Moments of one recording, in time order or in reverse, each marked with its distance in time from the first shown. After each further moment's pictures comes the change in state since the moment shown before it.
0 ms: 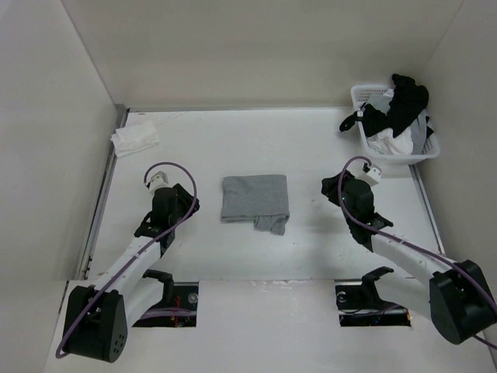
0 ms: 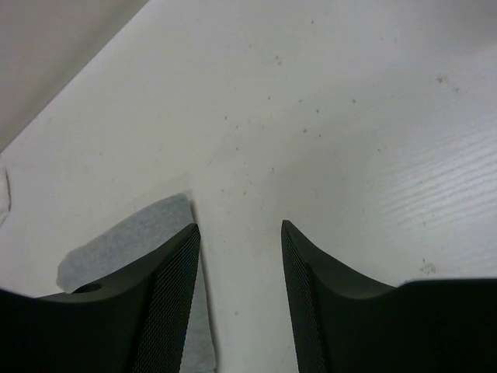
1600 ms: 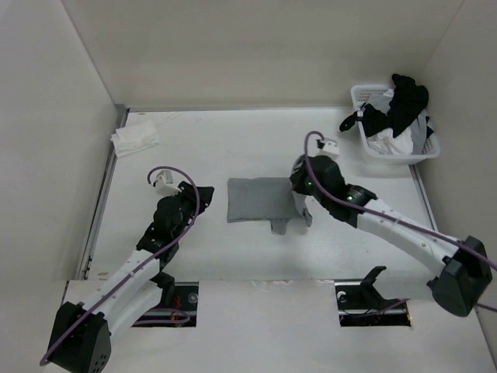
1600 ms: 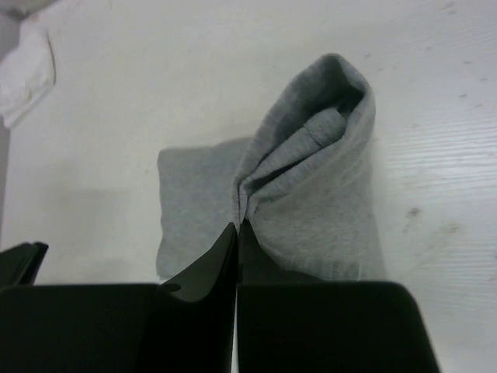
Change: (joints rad) left arm -0.196 -0.135 -0.065 0.267 -0.015 -0.186; right arm 0.273 0.130 0.458 -0.448 -0.014 -0.049
